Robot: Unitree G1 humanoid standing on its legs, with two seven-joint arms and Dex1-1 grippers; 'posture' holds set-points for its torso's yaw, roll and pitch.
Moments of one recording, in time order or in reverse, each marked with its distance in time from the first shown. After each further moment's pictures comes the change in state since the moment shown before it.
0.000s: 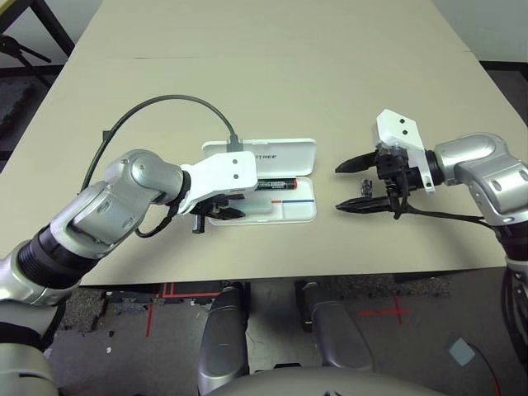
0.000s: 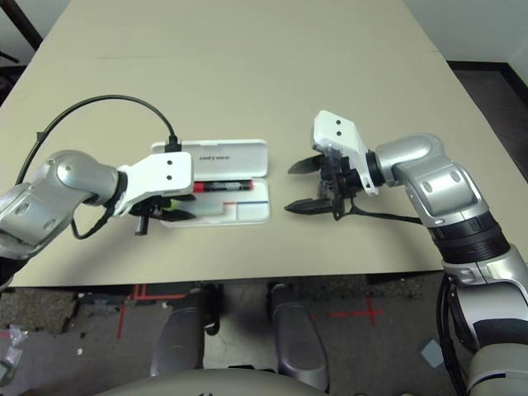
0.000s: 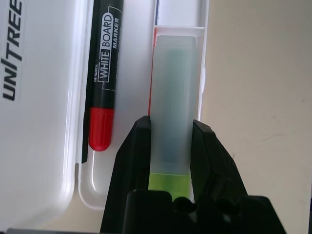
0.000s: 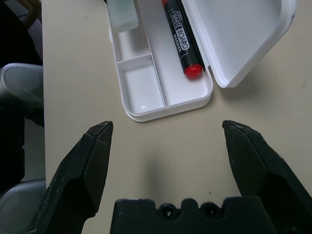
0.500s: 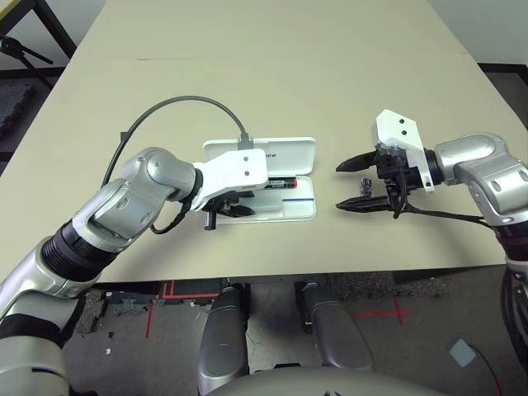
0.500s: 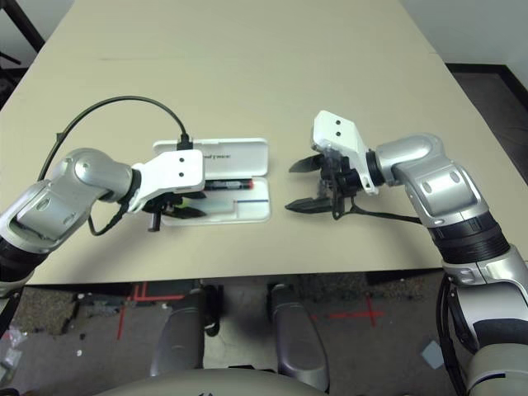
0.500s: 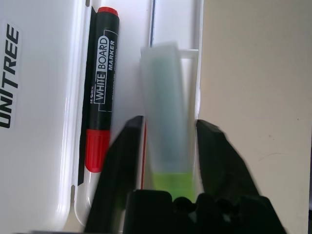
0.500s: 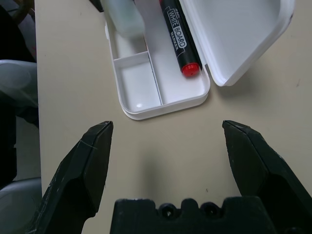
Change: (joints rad) left arm -0.009 -0.048 -0.002 0.035 0.021 -0.001 -0.018; right arm 0.001 0.005 0.000 0.002 -0.023 -0.009 -0.013
